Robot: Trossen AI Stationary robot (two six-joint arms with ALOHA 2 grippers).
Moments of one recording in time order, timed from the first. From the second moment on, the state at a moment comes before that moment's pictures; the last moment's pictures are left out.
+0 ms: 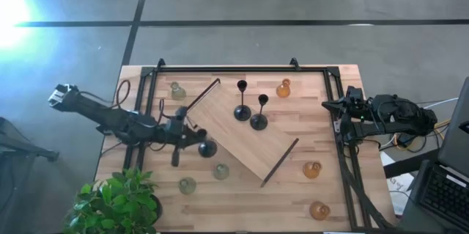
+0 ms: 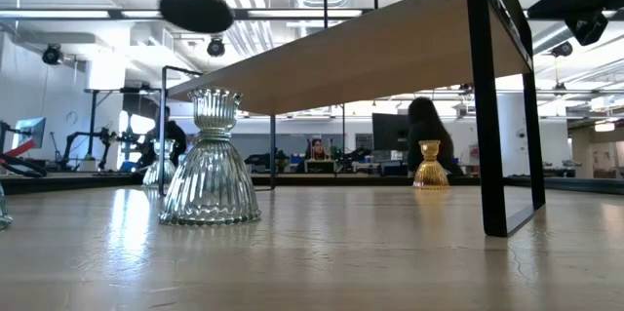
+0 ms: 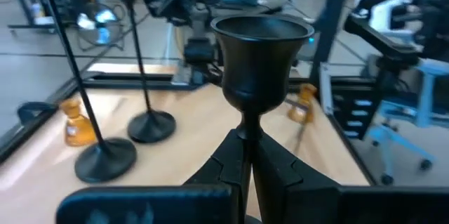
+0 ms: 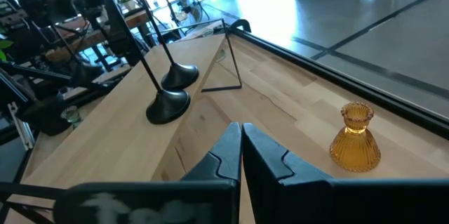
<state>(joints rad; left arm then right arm) -0.37 0.91 0.77 -0.02 -0.33 -0.13 0.09 0.11 0.62 -0.81 0.42 0.46</state>
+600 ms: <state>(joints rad) -0.22 1.24 0.89 0.21 -0.43 -0.10 0.09 0.11 0.62 -0.81 0.42 0.46</state>
